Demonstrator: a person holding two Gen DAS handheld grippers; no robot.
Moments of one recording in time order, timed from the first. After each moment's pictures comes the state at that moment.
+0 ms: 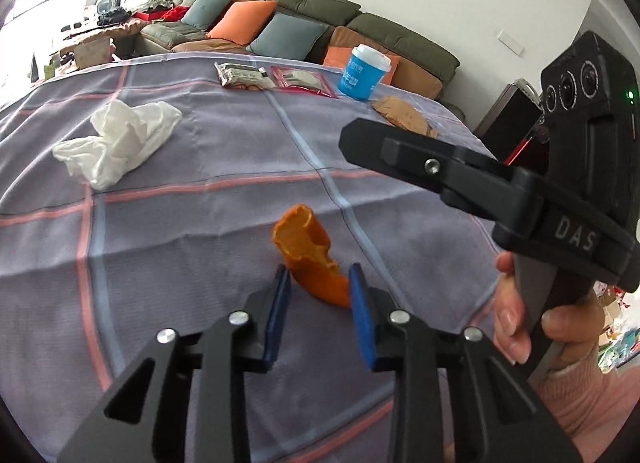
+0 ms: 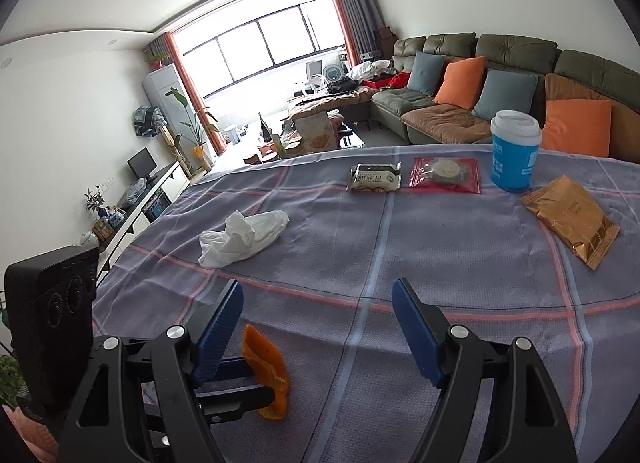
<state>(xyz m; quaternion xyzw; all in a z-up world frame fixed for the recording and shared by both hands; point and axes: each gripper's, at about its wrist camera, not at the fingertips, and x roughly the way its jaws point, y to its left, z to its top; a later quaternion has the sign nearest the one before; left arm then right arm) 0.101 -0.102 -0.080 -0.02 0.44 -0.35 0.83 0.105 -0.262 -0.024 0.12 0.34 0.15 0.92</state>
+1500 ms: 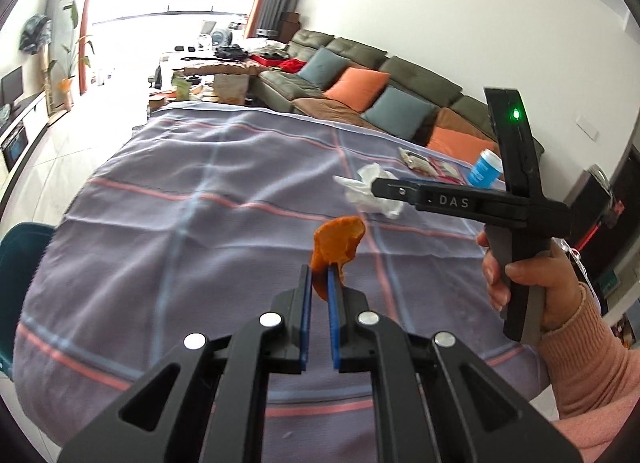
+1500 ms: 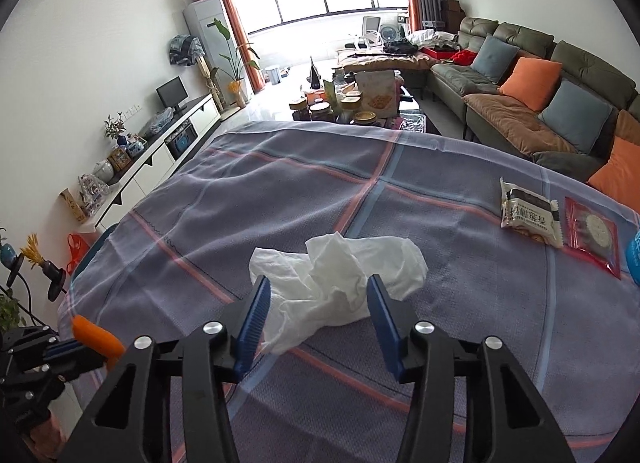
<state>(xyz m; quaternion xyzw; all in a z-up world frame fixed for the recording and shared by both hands) 0.072 0.086 -0.039 -0.08 0.36 -0.17 0.91 0.205 -0.134 -0.038 0.02 0.42 0.22 0.88</state>
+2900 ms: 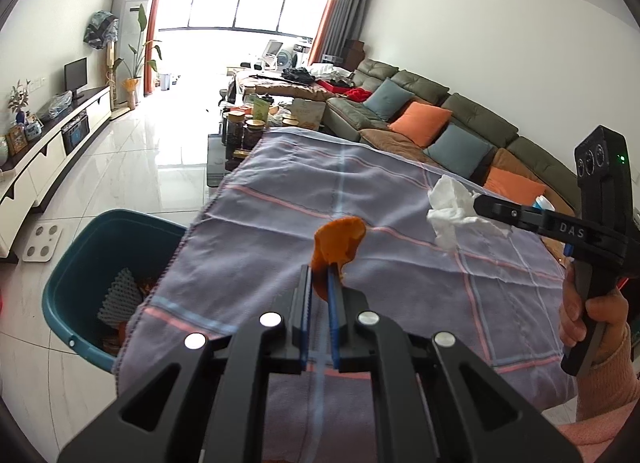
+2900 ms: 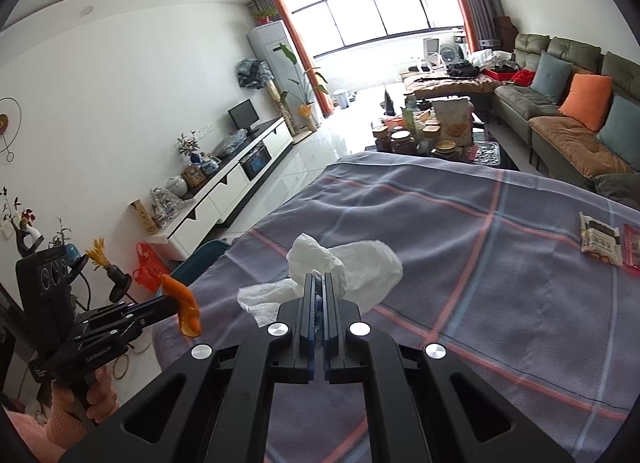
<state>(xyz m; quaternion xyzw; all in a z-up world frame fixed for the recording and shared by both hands) 0.029 0.174 -0.014 -0.10 0.33 -0.05 0.94 0.149 -0.076 0.015 0.06 0.36 0.35 0.86</state>
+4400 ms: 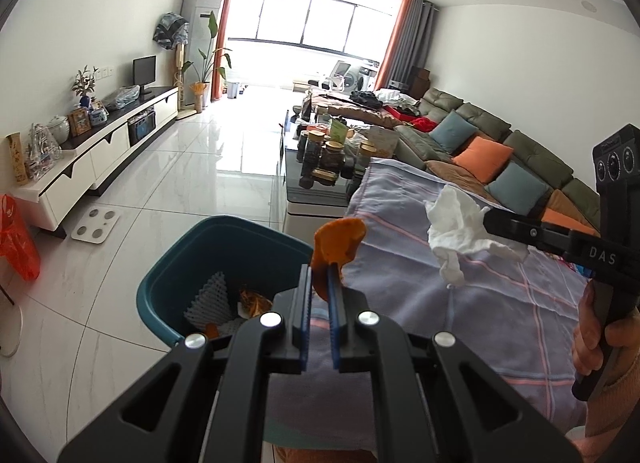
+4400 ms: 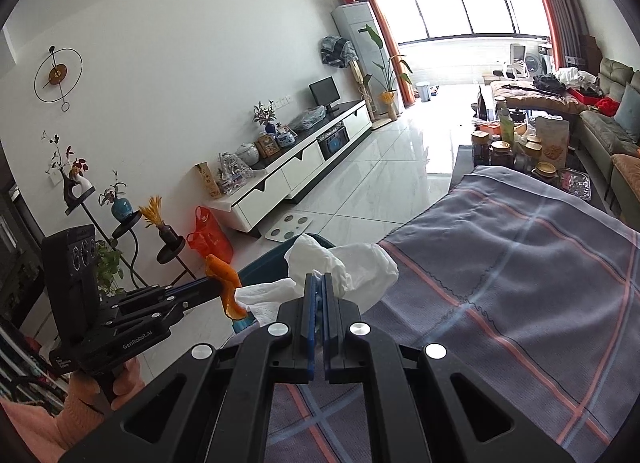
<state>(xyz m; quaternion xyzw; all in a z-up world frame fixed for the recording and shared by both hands) -0.005 0.262 0.000 -0.13 0.30 0.07 0.94 0.139 0.058 0.026 0.02 0.35 0.48 0.81</state>
